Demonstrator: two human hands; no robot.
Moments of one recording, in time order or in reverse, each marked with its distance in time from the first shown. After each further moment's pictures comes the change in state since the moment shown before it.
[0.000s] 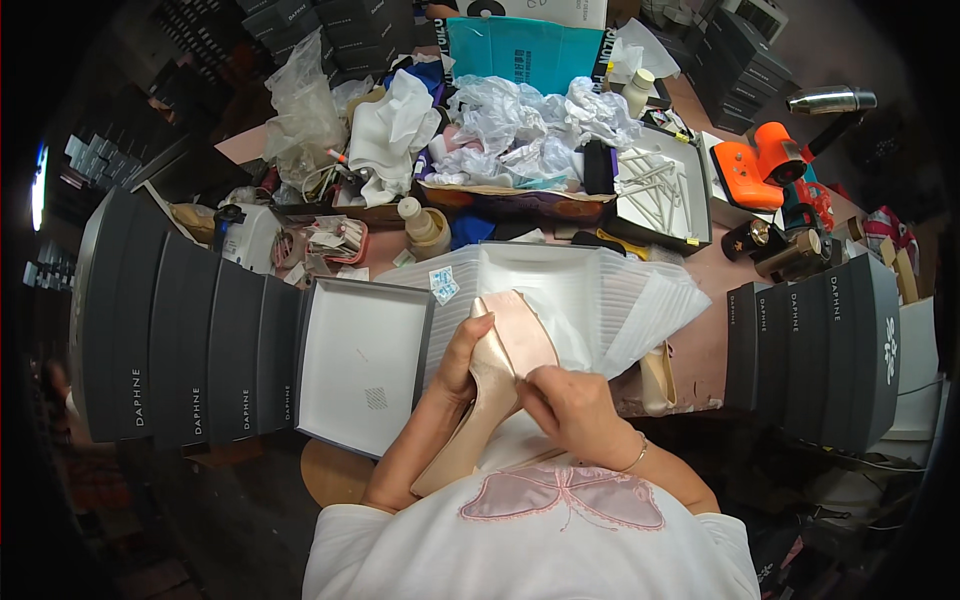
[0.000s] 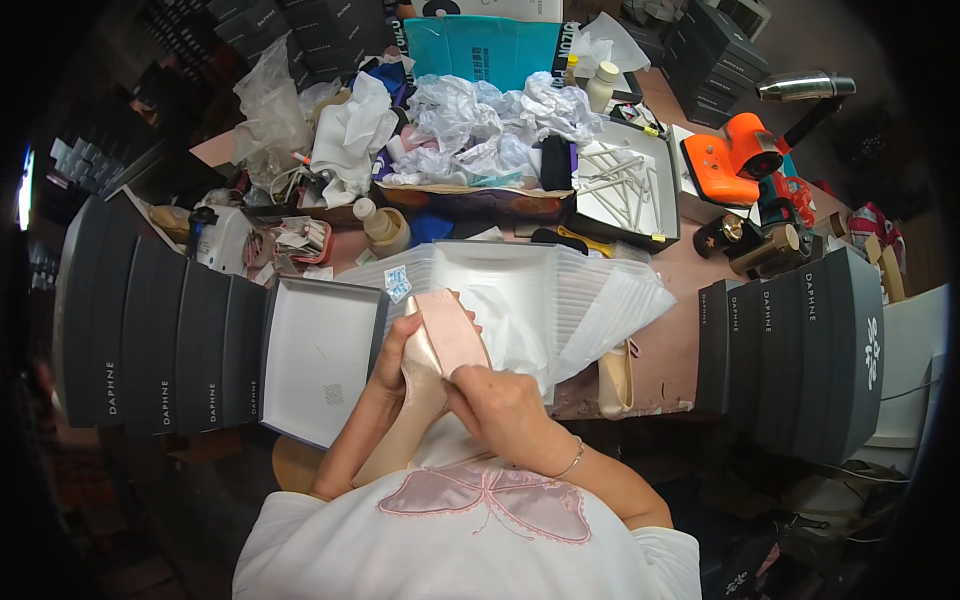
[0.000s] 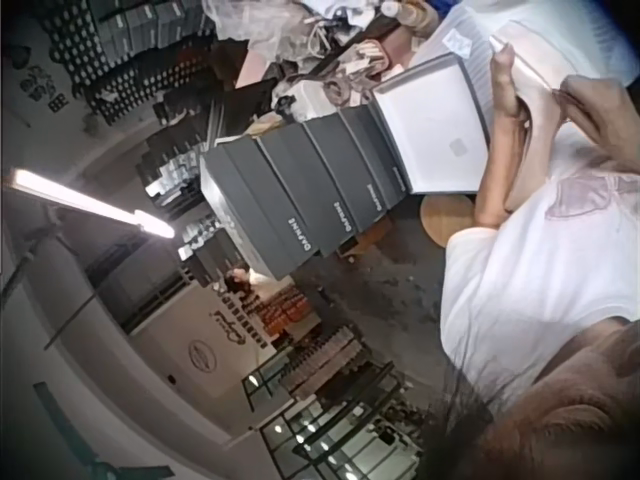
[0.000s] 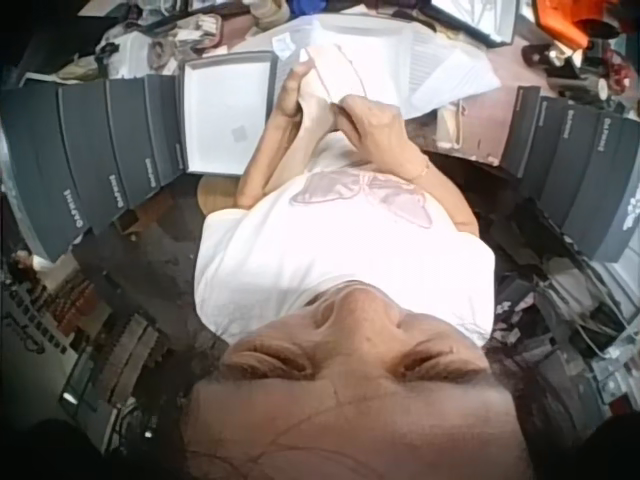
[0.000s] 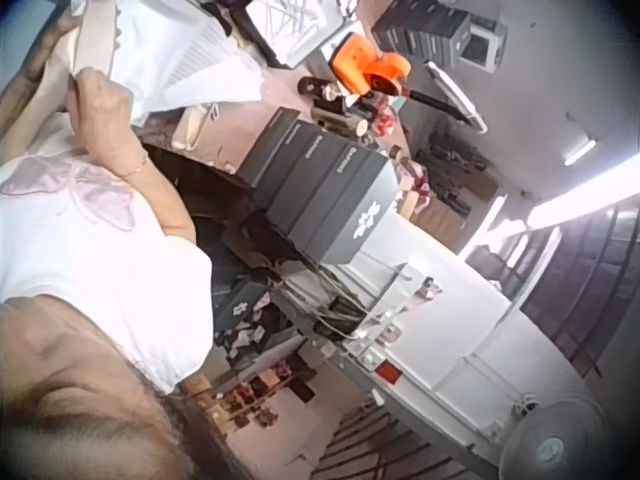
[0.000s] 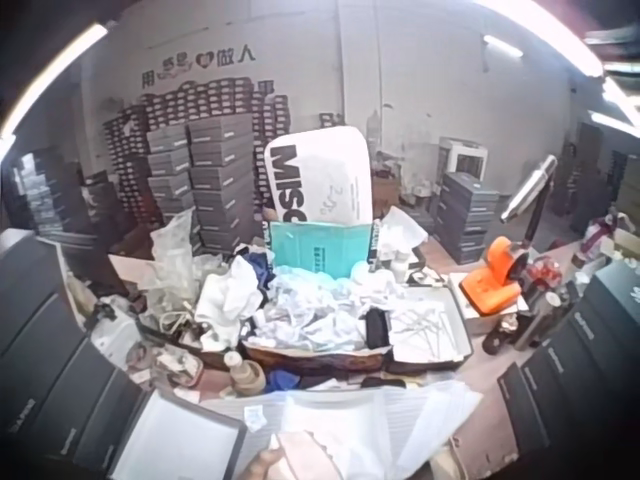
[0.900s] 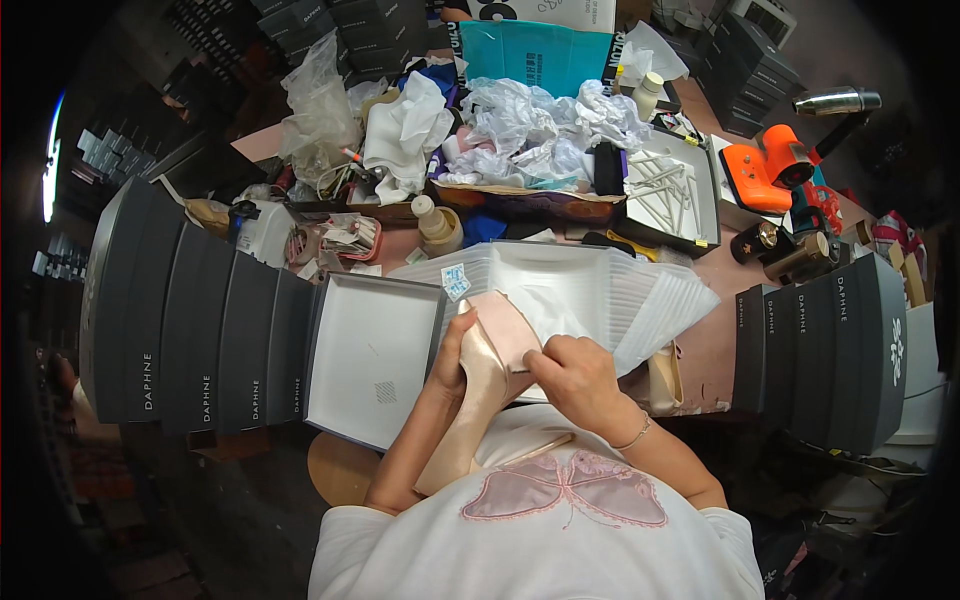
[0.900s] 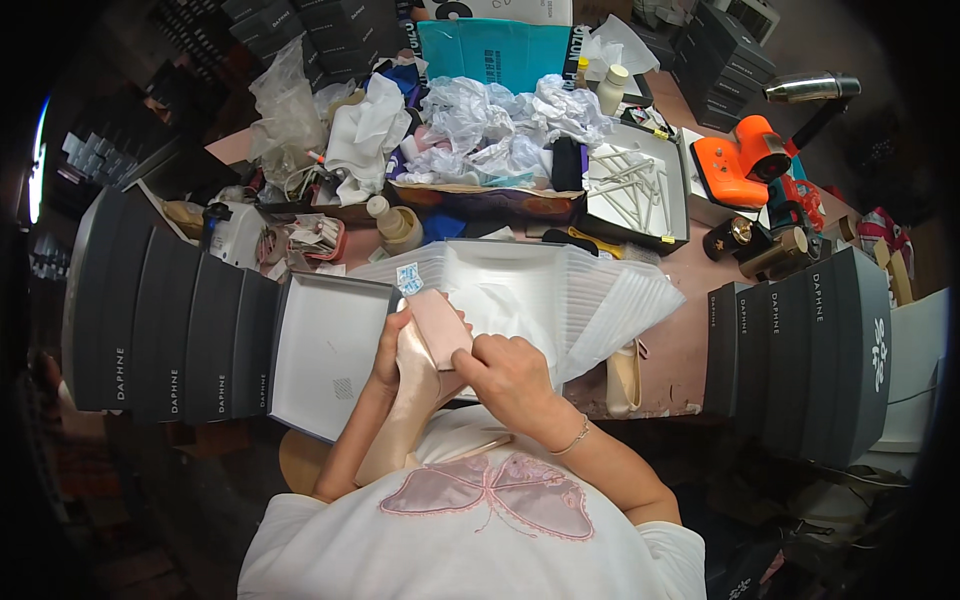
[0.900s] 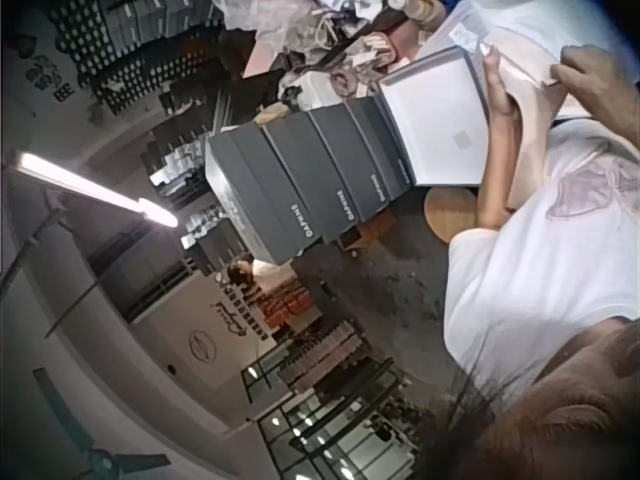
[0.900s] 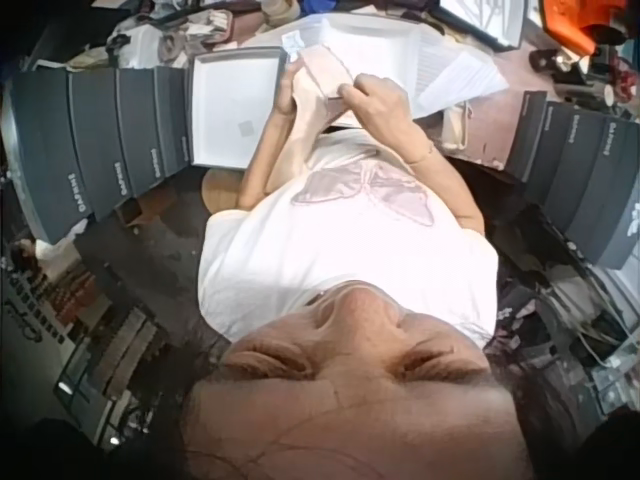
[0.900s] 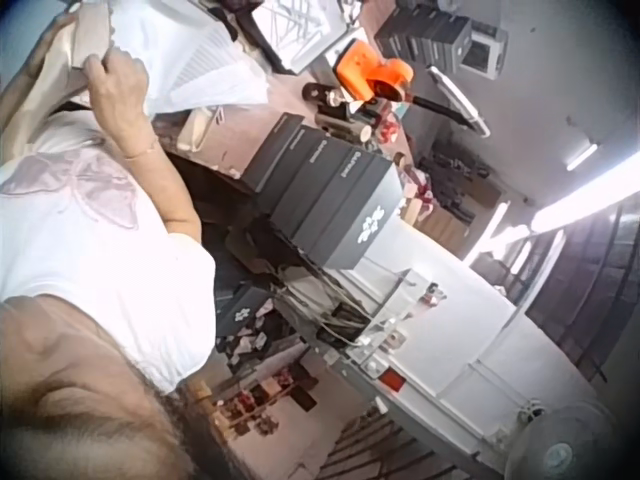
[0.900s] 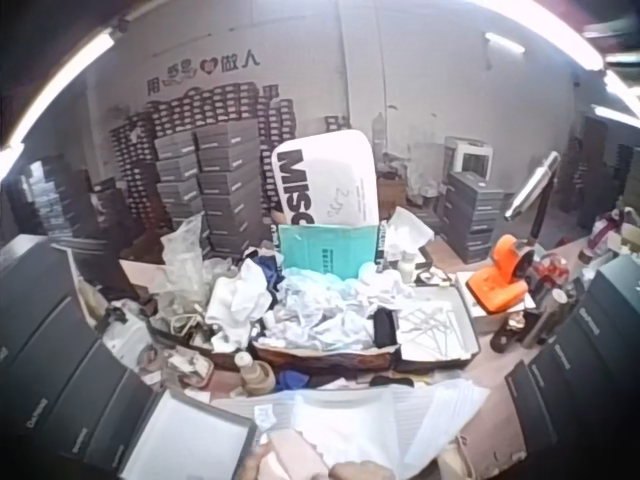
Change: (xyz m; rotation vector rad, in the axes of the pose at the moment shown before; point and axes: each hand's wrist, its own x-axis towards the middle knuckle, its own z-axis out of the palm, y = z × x) left_hand -0.006 -0.001 -0.029 0.041 0.098 0.067; right_hand 0.002 0.028 0.016 -0.237 0.030 -0.212
